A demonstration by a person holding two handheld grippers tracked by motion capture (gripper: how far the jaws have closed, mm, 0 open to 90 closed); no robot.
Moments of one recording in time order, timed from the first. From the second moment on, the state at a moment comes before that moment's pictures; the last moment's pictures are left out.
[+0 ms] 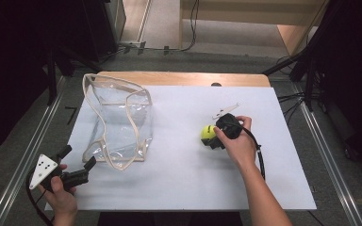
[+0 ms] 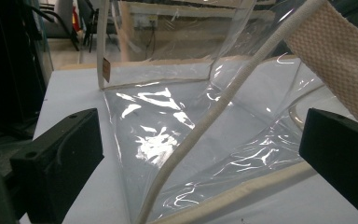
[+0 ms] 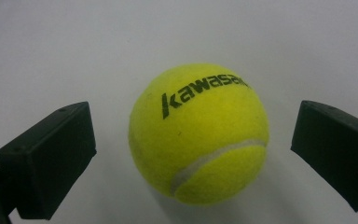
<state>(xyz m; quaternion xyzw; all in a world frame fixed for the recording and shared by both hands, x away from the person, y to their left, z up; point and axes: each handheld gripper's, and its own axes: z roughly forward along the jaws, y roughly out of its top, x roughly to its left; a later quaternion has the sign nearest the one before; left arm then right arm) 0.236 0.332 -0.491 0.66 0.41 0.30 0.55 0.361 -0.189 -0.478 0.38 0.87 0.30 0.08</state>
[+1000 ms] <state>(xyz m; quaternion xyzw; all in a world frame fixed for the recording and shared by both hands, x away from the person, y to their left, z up) 0.237 0.332 -0.492 0.66 0.41 0.30 0.55 0.373 -0.181 -0.485 0.40 0.88 0.27 0.06</state>
